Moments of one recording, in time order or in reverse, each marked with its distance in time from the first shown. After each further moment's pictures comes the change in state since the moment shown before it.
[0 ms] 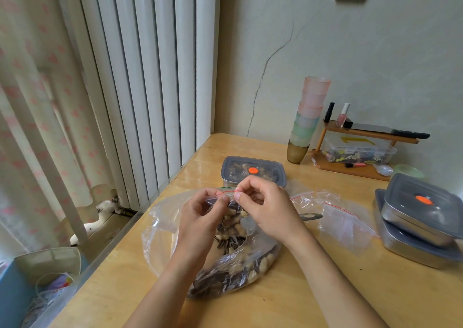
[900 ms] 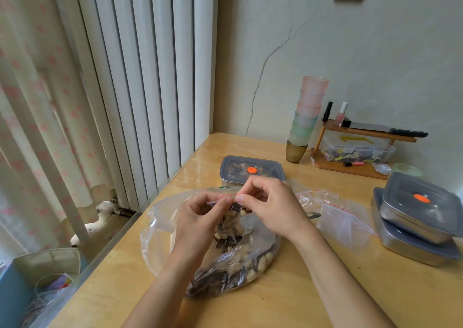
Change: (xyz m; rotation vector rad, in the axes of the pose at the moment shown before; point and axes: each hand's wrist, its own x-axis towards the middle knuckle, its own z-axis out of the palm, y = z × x) left_hand -0.001 0.002 0.001 -0.030 -0.014 0.017; right_hand 0.002 0.000 -0.013 -0.115 -0.023 0.006
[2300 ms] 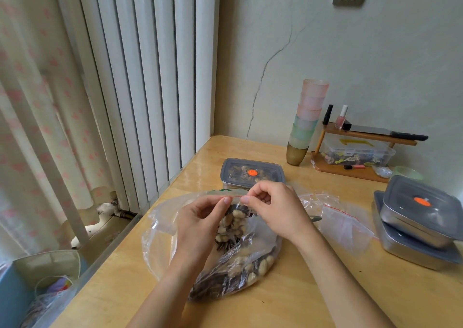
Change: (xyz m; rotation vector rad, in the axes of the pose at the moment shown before) left_hand 0.000 -0.004 0.001 0.076 0.076 -0.041; right_hand 0.003 0.014 -0.001 -0.115 0.061 0.081
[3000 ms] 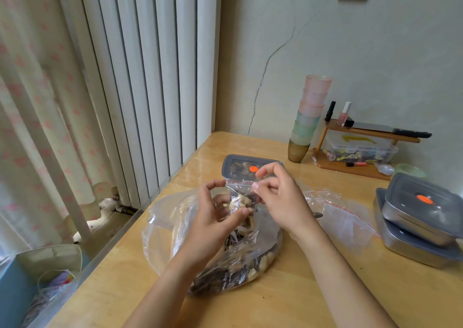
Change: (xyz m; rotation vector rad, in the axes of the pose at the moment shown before) left_hand -0.003 -0.003 0.001 -0.057 -0.311 -0.042; right_hand 0.000 0.000 0.001 0.275 0.060 0.099
